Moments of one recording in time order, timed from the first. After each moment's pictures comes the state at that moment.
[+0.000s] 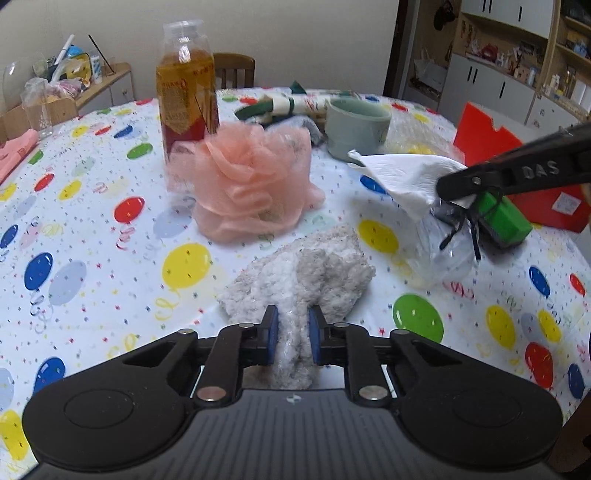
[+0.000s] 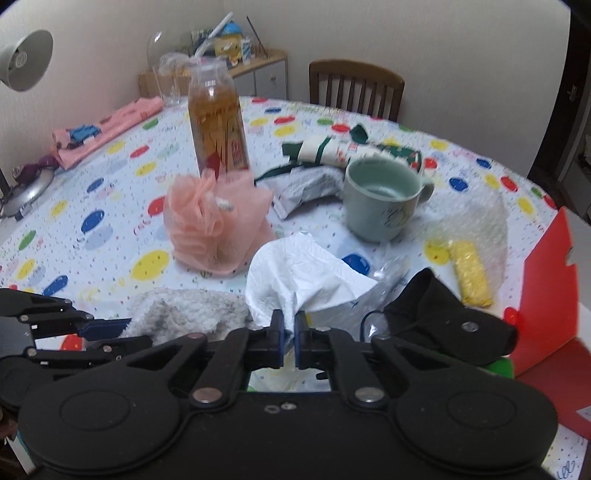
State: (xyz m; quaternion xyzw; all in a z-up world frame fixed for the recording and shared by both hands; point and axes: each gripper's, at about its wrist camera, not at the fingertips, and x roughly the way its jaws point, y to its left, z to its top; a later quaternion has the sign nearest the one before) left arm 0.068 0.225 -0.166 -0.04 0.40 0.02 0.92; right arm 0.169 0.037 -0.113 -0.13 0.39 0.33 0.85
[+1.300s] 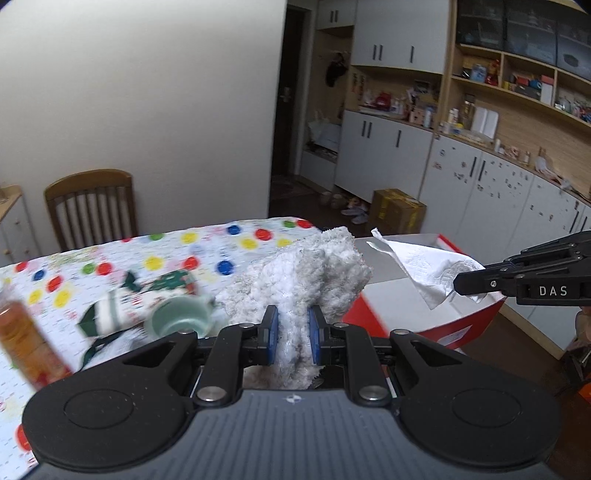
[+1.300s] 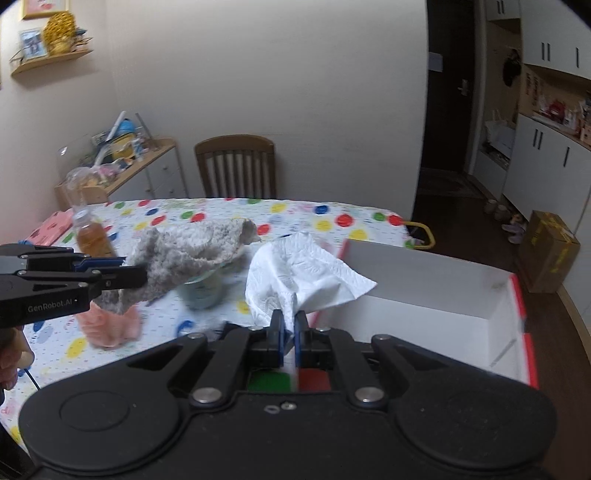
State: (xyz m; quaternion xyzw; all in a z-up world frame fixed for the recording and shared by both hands) left arm 0.198 0.080 -0.028 0.00 0.29 -0.14 0.95; right arm 0.204 -0.171 -0.020 -0.03 0.32 0.21 0.92
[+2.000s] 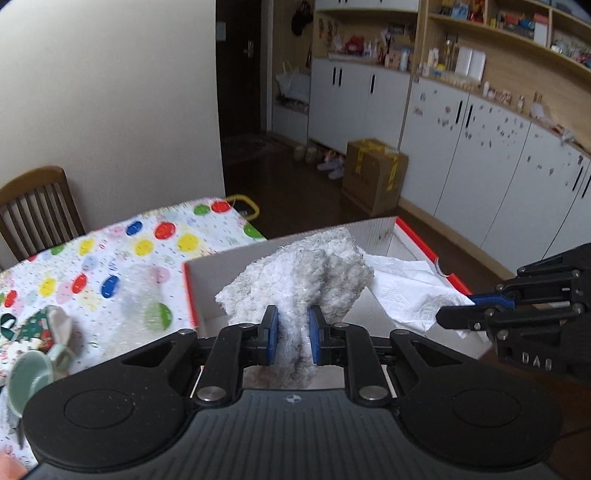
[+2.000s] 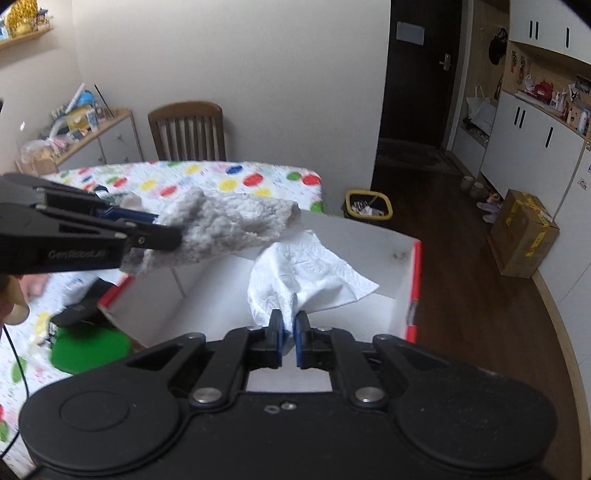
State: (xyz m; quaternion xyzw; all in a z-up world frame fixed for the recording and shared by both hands) left arm 0.330 -0.114 -0.061 0.04 0.37 -0.15 0.92; right arm 0.283 -0.294 -0.072 -0.07 0.37 0.19 0.91
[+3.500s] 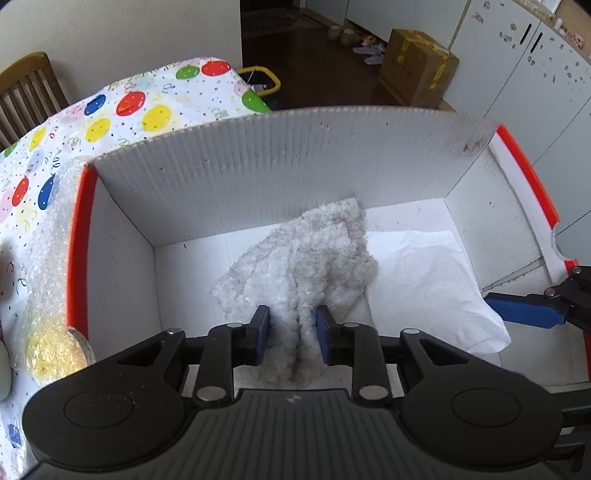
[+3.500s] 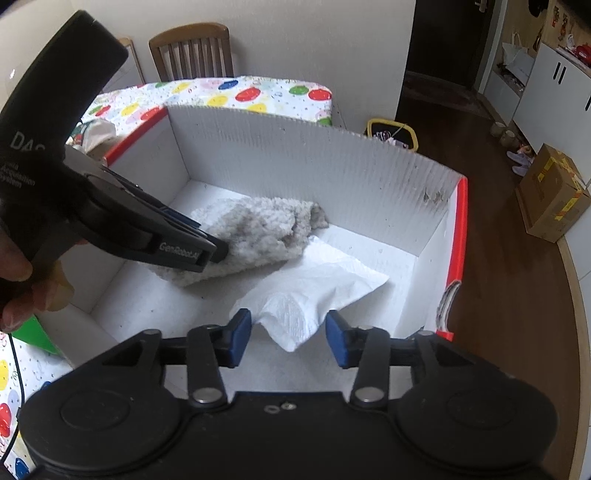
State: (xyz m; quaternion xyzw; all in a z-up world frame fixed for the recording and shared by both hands) left arm 0.437 -0.149 -0.157 0.02 0.55 -0.10 0.83; right arm 0.360 -0.297 -0.135 -0.09 0.48 0.22 0.84
